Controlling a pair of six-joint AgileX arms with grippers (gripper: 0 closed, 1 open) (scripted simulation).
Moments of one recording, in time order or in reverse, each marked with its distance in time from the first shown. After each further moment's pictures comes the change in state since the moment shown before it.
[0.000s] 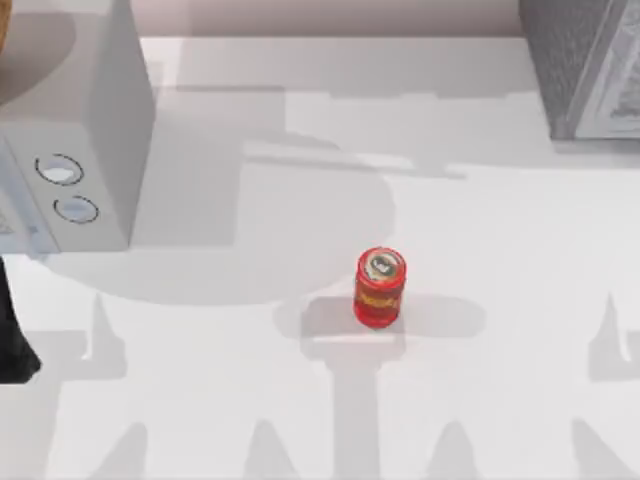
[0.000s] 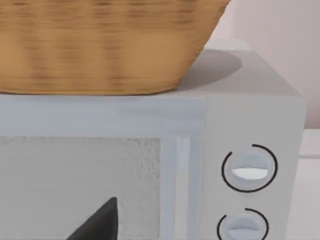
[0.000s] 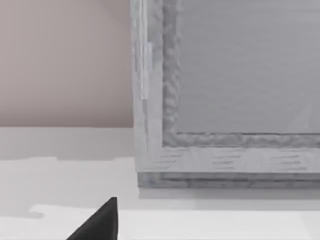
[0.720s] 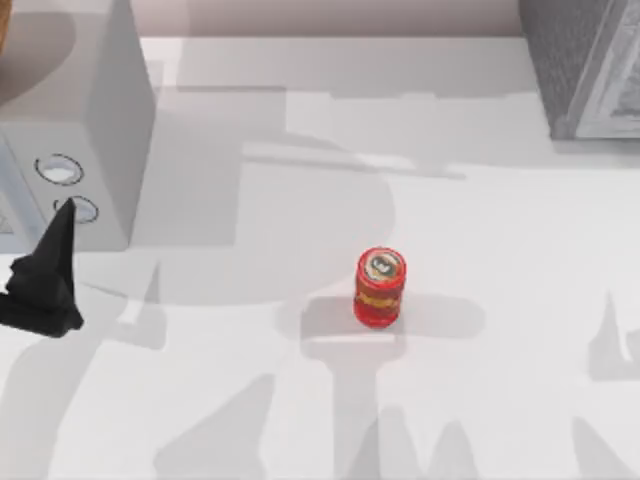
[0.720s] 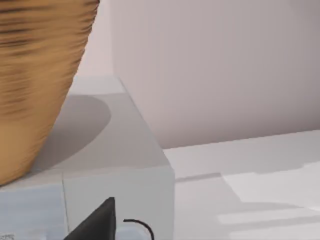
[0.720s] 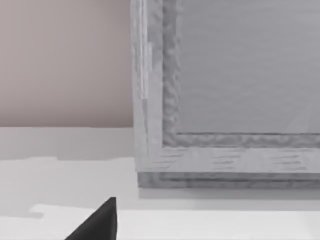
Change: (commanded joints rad) left arm -0.069 0.499 0.154 0.342 0.225 0.008; right arm 0.000 0.000 0.000 0.000 0.000 0.000
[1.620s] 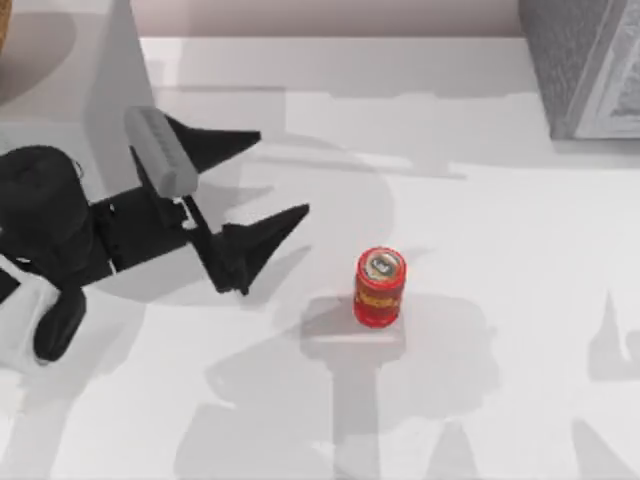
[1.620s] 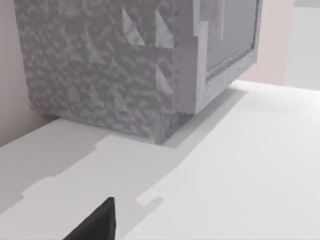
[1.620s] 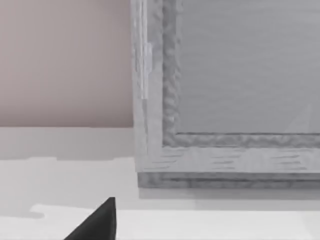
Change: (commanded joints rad) left arm -0.199 1.409 0.431 0.963 0.640 0.025; right arm 0.000 0.000 0.000 0.000 0.000 0.000
